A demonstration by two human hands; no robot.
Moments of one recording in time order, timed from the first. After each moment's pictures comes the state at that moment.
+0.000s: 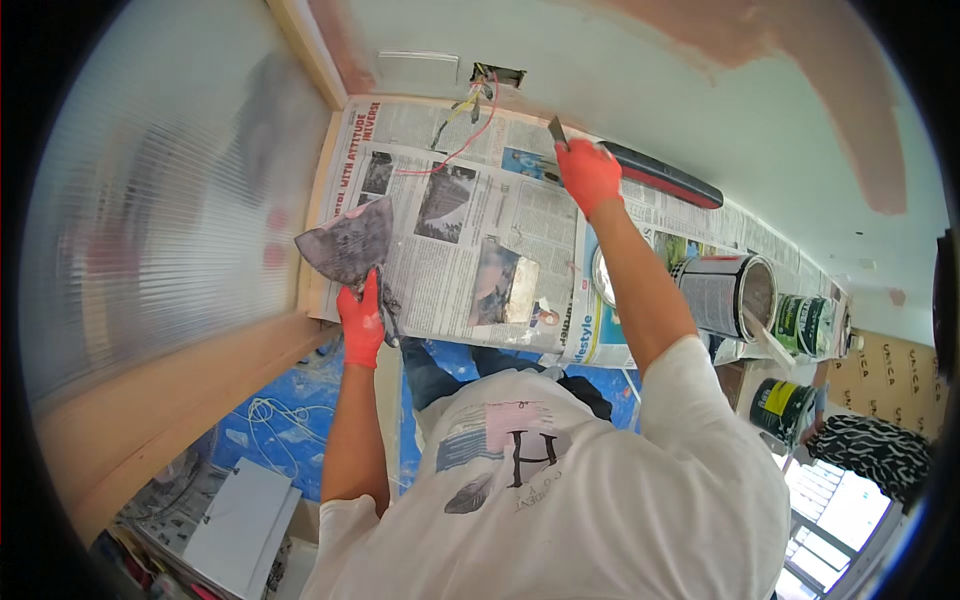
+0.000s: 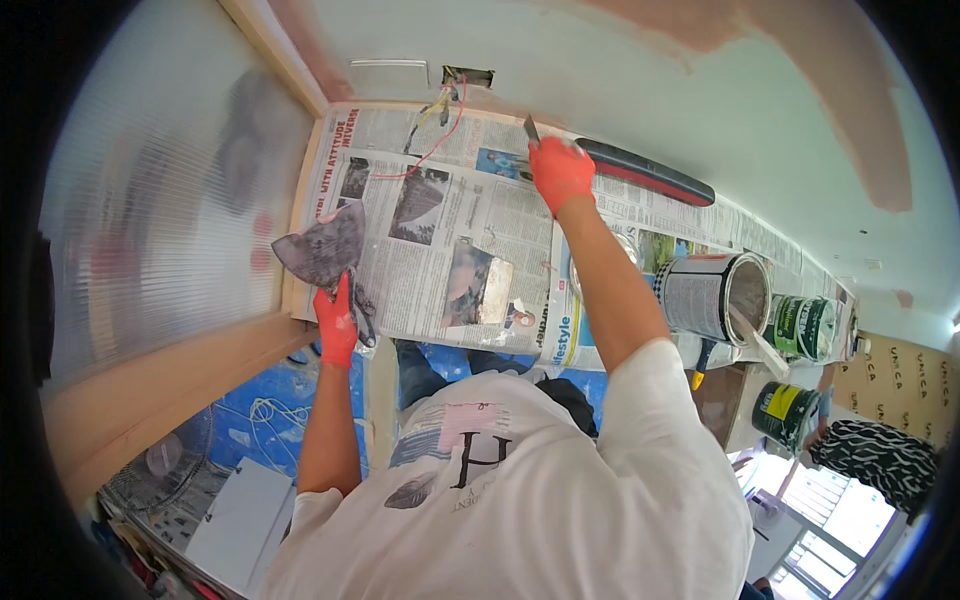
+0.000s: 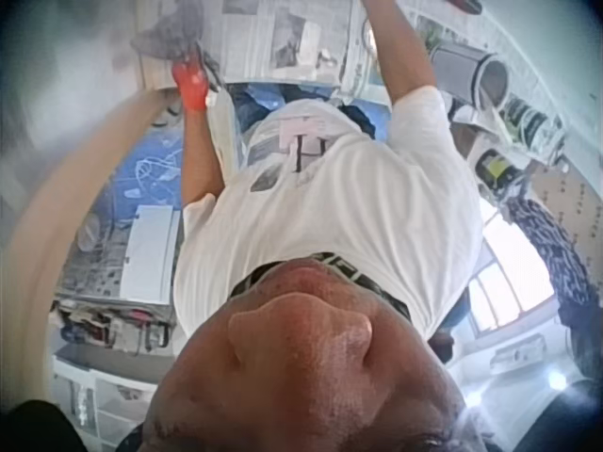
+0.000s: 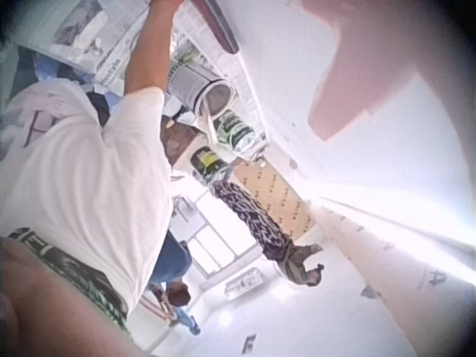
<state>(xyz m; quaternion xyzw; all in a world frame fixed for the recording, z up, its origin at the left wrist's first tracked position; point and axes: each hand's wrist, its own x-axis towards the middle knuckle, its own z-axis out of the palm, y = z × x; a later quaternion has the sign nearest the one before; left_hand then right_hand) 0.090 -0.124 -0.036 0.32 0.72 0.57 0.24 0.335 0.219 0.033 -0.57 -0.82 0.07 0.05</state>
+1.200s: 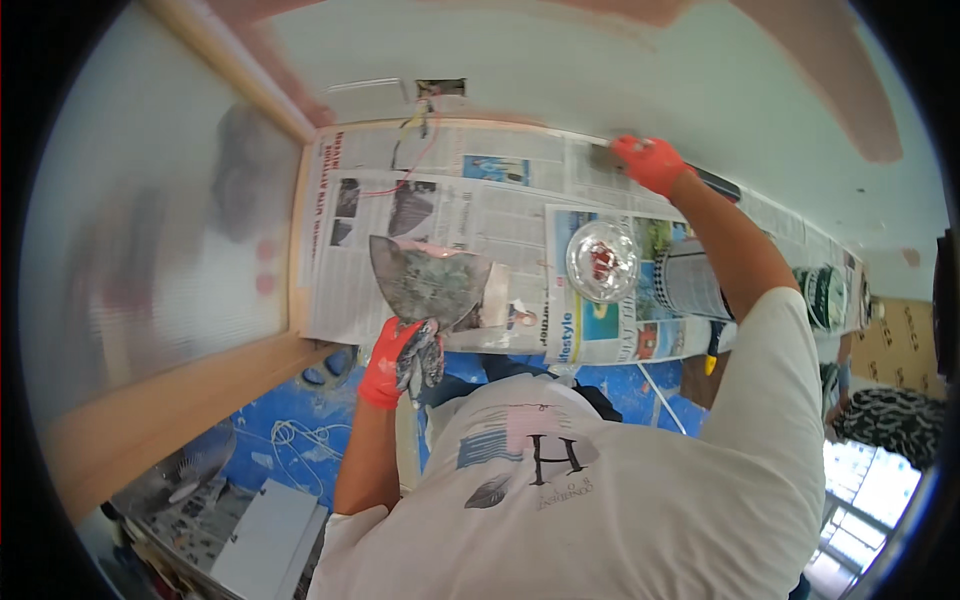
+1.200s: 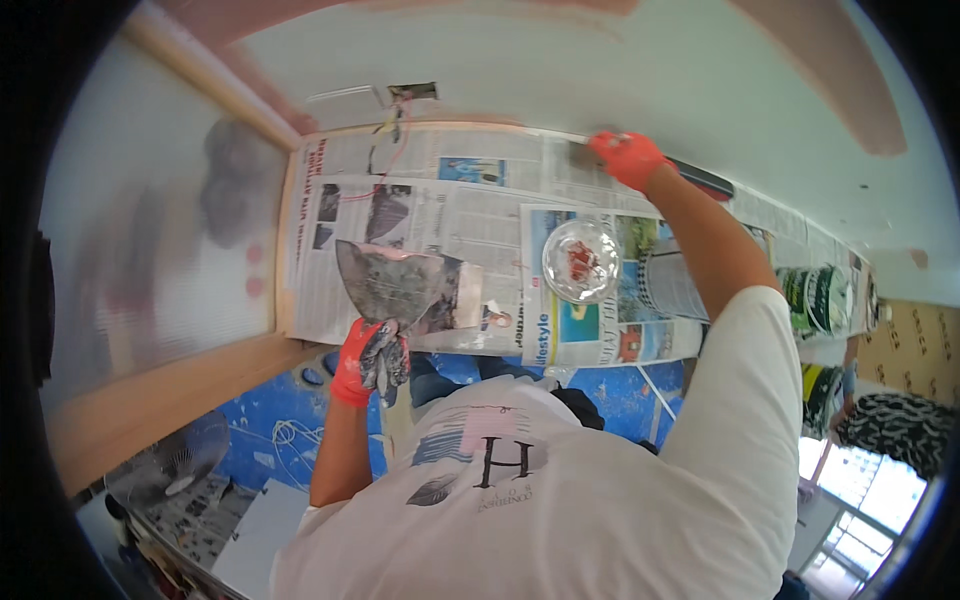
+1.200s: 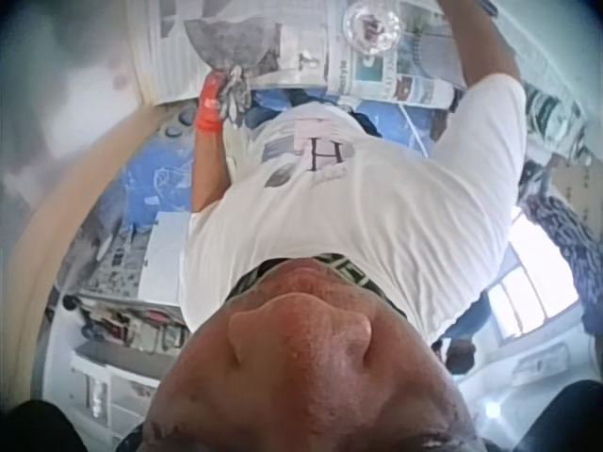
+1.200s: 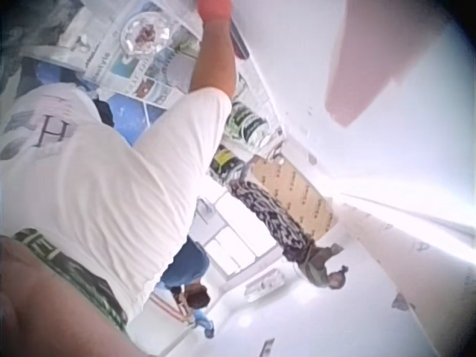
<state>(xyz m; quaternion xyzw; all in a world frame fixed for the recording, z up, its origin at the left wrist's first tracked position) 0.181 -0.113 0.058 0.12 0.52 0.53 0.66 0.530 0.311 0.066 -0.31 -0.93 -0.07 -0.17</state>
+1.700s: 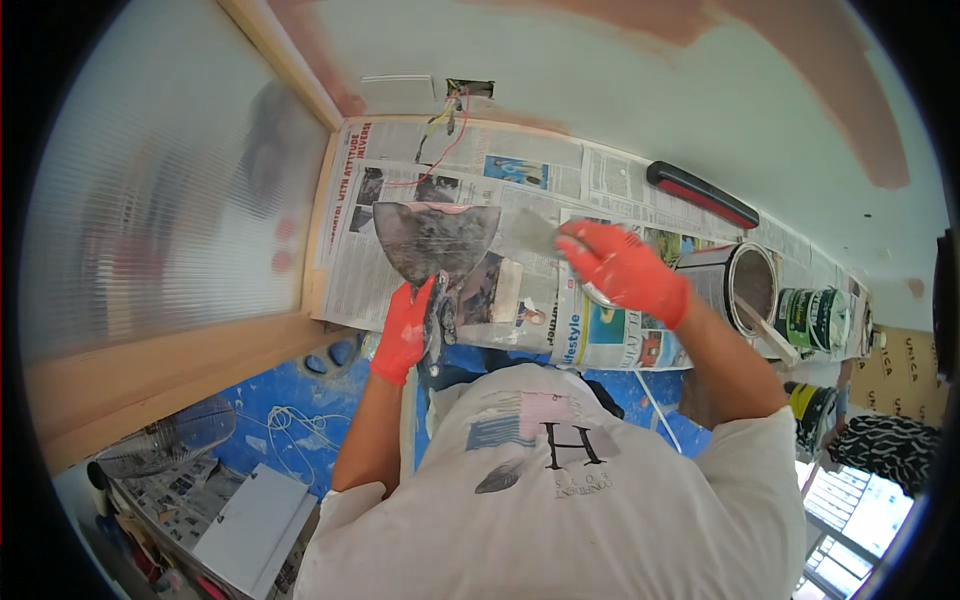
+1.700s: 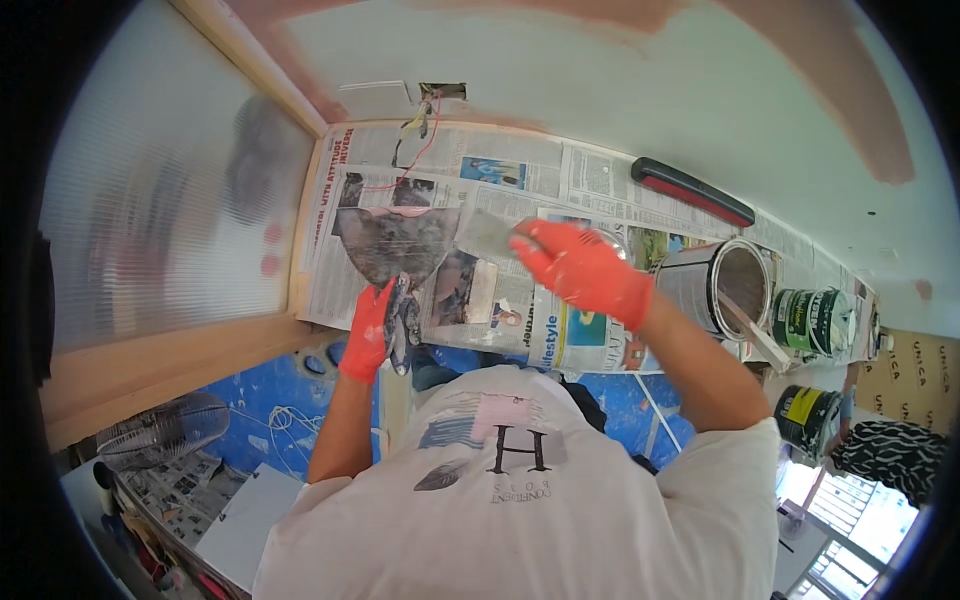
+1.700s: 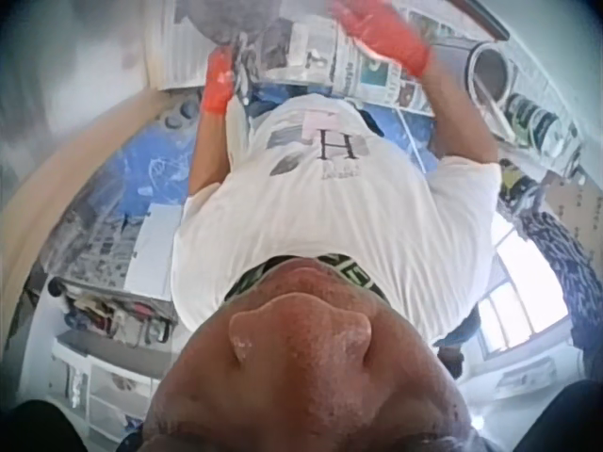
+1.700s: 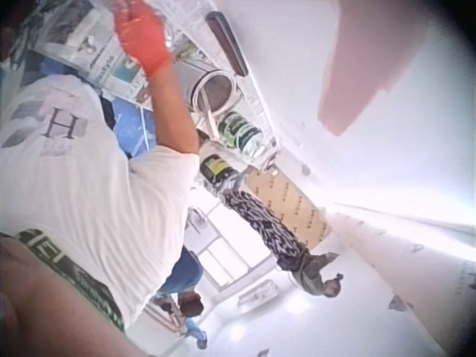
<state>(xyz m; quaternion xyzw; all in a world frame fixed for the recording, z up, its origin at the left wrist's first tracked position) 0.166 -0.106 0.040 0.57 0.58 0.50 0.30 0.445 0.104 0.166 -0.17 -0.97 0.14 0.09</state>
